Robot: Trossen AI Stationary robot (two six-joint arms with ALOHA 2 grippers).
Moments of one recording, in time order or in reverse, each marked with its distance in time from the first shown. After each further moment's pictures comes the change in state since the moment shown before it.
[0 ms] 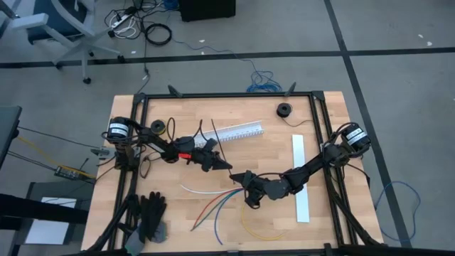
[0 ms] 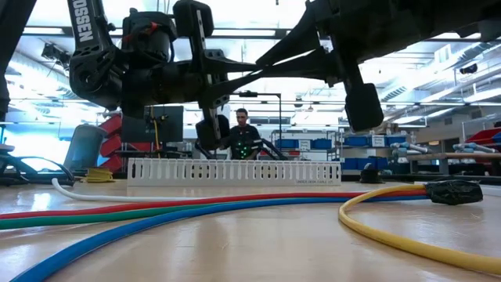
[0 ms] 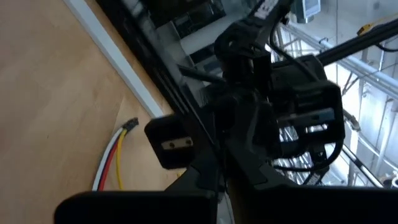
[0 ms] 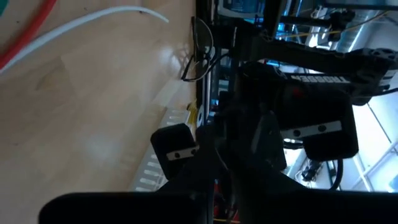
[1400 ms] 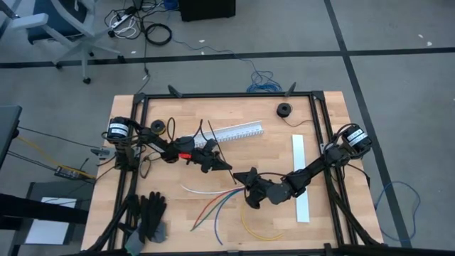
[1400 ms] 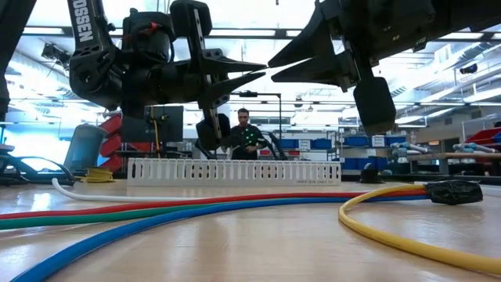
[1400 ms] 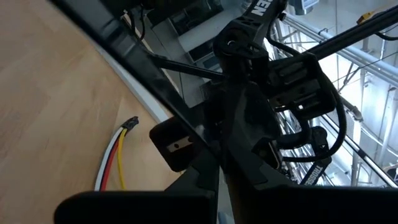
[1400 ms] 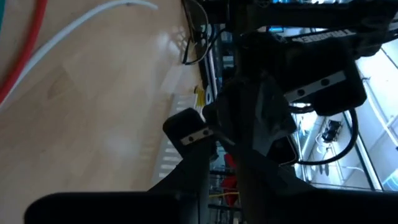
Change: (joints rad) left arm 0.000 0.000 0.000 -0.005 0.026 0.041; right arm 0.047 0.000 0.000 -0.043 0.138 0.217
